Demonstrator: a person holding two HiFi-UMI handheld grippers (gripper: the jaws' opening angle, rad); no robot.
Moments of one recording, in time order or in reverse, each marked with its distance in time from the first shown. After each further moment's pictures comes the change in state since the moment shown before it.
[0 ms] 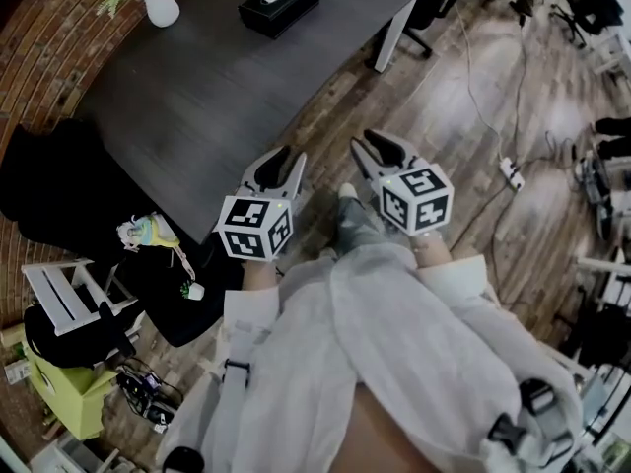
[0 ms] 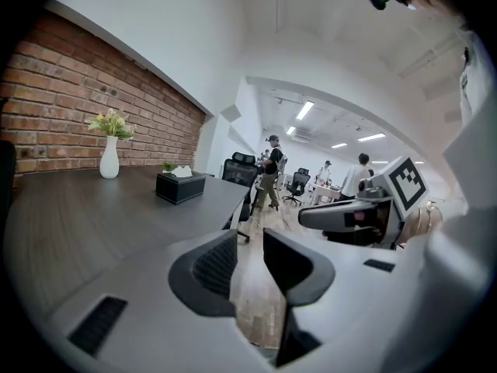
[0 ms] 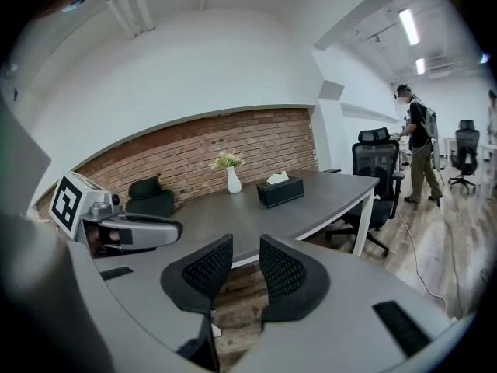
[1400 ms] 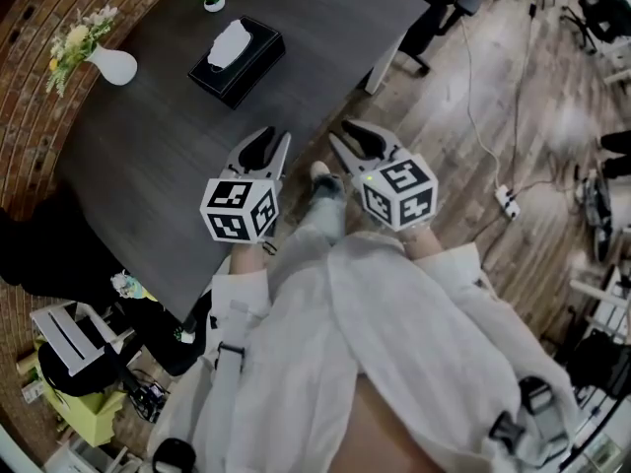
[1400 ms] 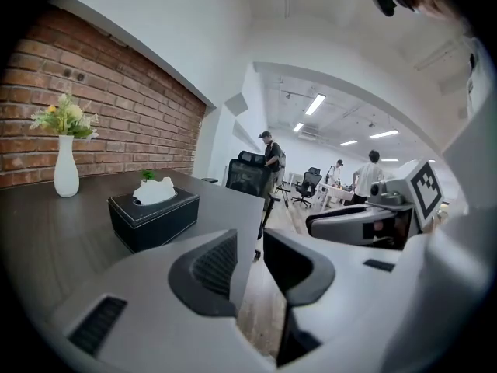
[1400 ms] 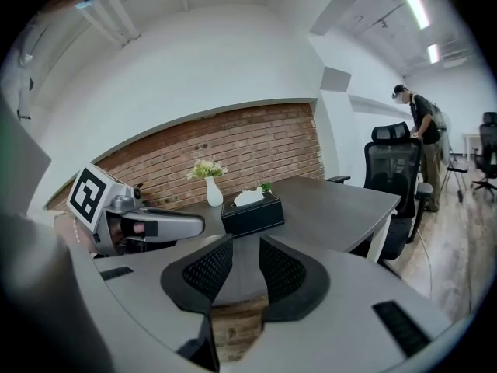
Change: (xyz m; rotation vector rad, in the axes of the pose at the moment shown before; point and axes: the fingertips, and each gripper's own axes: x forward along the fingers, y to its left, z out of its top) left arm 0.238 0.072 0.129 -0.004 0.013 0.046; right arm 0.136 -0.179 0.117 -0.024 -0.014 0.099
